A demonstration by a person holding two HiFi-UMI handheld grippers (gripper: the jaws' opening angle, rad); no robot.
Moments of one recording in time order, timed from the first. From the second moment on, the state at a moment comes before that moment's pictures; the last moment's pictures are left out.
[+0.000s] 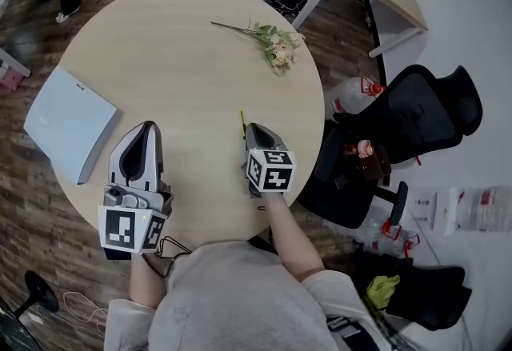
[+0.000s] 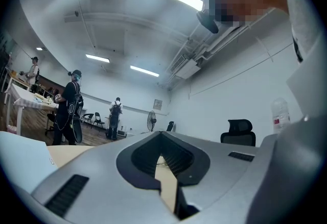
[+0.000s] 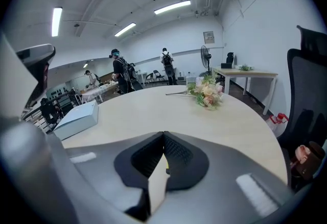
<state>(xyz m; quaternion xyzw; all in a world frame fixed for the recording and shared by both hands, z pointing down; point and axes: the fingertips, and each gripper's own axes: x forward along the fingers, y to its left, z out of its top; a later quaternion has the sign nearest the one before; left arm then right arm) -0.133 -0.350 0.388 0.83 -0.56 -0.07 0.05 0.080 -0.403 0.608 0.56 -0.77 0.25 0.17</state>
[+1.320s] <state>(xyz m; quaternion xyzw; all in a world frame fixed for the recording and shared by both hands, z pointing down) -0.051 -0.241 0.296 0.84 -0.52 -0.11 -0.04 0.152 -0.265 0.386 0.58 -0.81 0.05 0.02</state>
